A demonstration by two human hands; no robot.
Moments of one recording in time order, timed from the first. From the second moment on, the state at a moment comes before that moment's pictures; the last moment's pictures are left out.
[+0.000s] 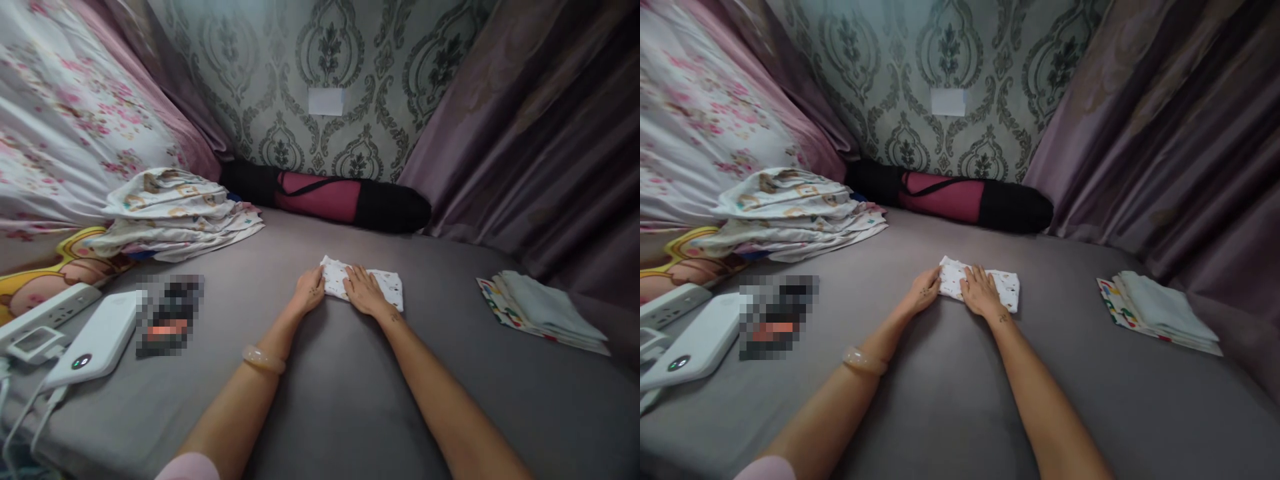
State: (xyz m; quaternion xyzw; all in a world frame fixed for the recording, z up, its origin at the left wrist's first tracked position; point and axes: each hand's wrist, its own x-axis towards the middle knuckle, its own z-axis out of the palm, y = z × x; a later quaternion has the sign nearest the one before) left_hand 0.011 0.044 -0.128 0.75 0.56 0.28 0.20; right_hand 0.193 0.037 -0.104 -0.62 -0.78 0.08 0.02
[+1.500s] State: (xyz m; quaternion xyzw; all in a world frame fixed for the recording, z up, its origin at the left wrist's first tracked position) left_hand 0.003 0.051 -0.124 0.72 0.55 0.39 0.16; right_hand 0.154 0.053 -0.097 -0.58 -0.79 0.13 0.16
